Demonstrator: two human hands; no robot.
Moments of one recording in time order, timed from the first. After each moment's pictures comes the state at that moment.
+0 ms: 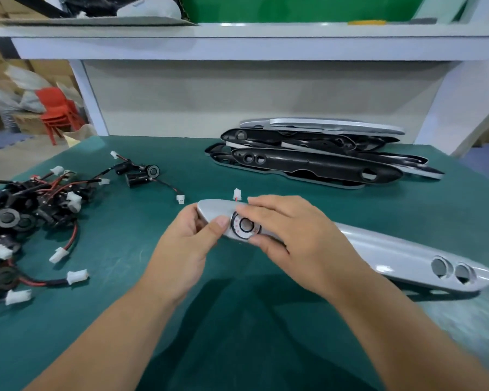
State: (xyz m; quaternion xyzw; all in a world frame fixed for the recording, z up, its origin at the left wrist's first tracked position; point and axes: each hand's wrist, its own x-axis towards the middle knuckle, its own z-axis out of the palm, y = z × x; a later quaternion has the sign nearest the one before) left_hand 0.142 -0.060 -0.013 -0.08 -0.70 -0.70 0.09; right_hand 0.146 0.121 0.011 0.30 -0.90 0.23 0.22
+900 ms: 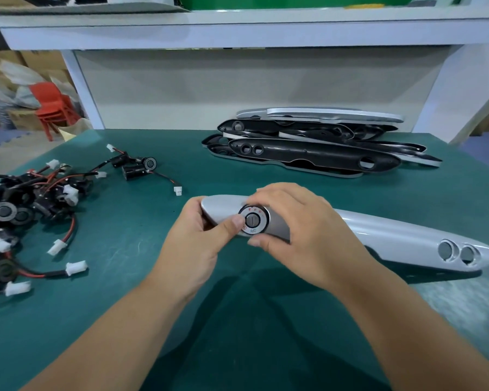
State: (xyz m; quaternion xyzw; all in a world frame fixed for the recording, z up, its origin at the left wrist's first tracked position) left_hand 0.157 -0.047 -0.007 -0.06 -0.70 -0.71 0.07; right_hand 0.160 0.125 0.016 0.24 -0.91 0.27 0.19
